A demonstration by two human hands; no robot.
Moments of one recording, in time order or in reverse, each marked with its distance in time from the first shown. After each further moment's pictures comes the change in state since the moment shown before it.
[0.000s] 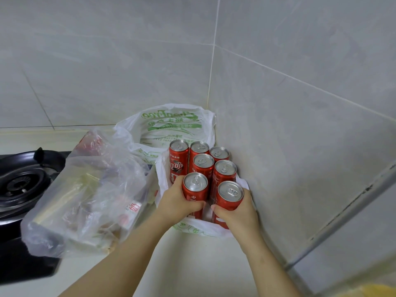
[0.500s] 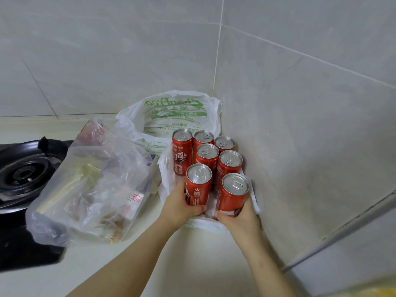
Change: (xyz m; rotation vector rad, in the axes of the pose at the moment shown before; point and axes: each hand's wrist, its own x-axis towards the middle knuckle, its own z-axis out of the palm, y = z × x) left_hand -0.007 -0.028 0.017 -0.059 -0.016 -0.076; right_hand -0.009 0.024 0.002 -0.033 -0.018 -0.141
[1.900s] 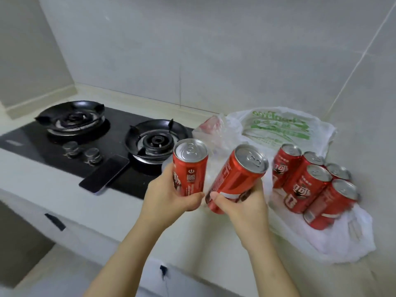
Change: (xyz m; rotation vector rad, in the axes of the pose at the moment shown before) left_hand -0.176 0.012 -0.172 0.159 0.663 0.006; right_hand -0.065 -0.126 0.143 0.182 -0.404 0.016
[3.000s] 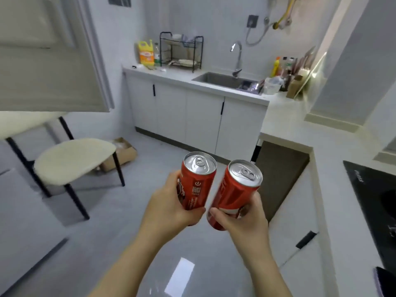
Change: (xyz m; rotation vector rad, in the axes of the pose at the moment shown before) left_hand -0.283 -0.048 -0.187 0.349 1.362 -0.826; right_hand -0.211 -0.069 0.287 0.124 -1.688 -0.275
